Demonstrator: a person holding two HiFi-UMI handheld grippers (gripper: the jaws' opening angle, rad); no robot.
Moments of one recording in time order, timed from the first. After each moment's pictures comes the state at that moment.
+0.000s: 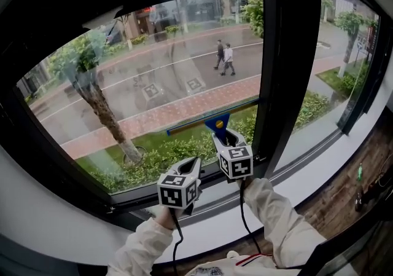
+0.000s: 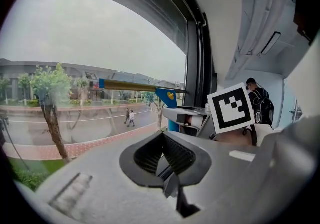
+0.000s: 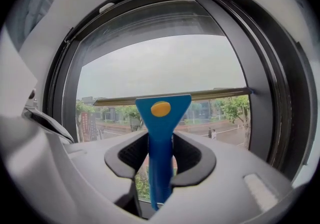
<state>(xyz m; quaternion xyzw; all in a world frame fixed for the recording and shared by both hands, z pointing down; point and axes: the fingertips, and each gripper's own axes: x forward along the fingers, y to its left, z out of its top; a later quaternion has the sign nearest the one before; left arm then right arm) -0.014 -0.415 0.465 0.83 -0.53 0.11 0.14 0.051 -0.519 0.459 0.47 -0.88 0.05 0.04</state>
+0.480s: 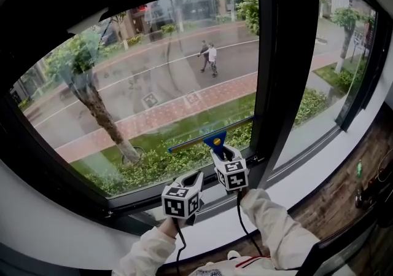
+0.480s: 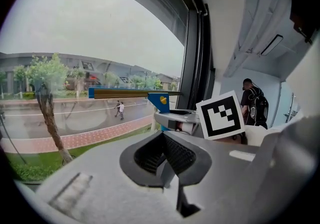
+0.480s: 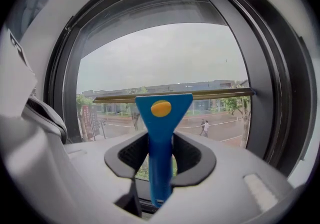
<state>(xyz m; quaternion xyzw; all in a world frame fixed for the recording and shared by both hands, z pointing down) 0.002 -0.404 0.524 0.83 -0.51 0.13 0.18 0.052 -0.514 0.546 0.47 -0.88 0.08 0.09</state>
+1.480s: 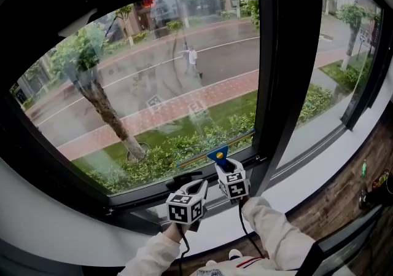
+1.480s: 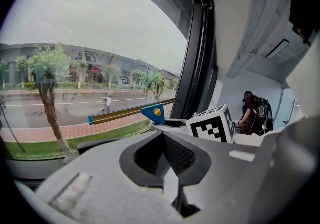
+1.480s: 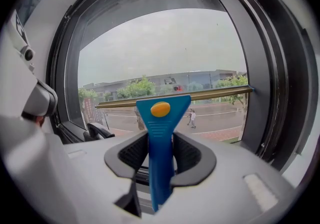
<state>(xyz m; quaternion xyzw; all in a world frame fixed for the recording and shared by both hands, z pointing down) 0.014 -0.391 0.569 0.82 -0.51 0.14 0.22 0.059 -0.501 0.639 0.45 -0.87 0.11 0.15</state>
